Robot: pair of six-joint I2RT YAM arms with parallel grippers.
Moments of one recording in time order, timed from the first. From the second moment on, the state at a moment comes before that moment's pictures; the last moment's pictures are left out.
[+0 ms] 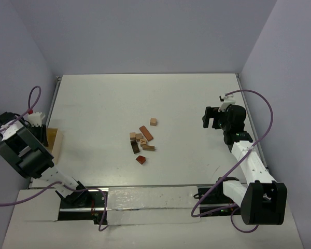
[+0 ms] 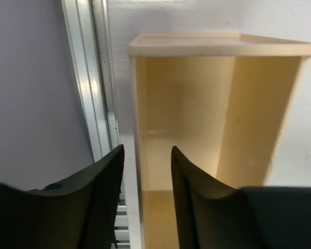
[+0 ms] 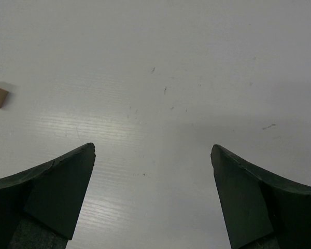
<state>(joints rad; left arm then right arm) 0.77 1.73 1.16 -0.71 0.27 0.76 -0.05 1.03 0.62 -0.08 -0.19 0.00</state>
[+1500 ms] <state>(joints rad) -0.60 1.67 1.33 -0.75 0.44 1.01 -0.05 1.03 0.62 -0.11 -0.31 -0.03</state>
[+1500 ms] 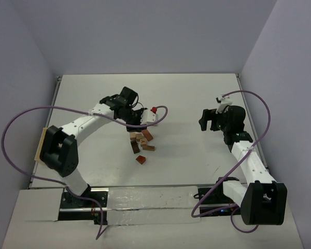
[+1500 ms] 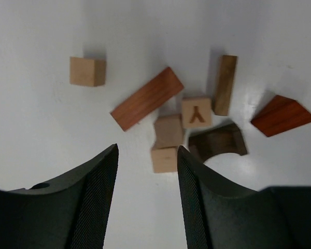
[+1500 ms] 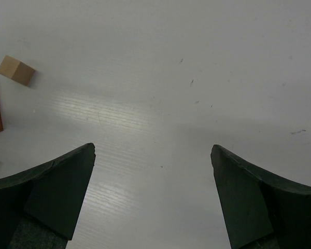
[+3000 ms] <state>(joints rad) -0.66 2.06 1.49 -0.86 0.35 1.71 -0.05 1.10 0.64 -0.15 -0.30 -0.07</state>
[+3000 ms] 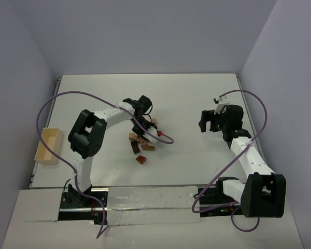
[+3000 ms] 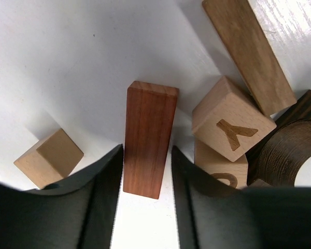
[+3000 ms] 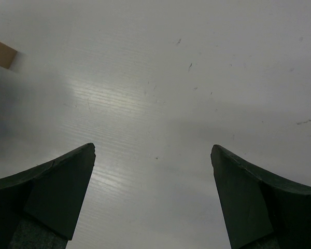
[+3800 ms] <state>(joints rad) -0.68 2.07 1.51 -0.81 0.34 1.14 -0.05 1.10 0.64 -0.16 -0.30 -0.07</state>
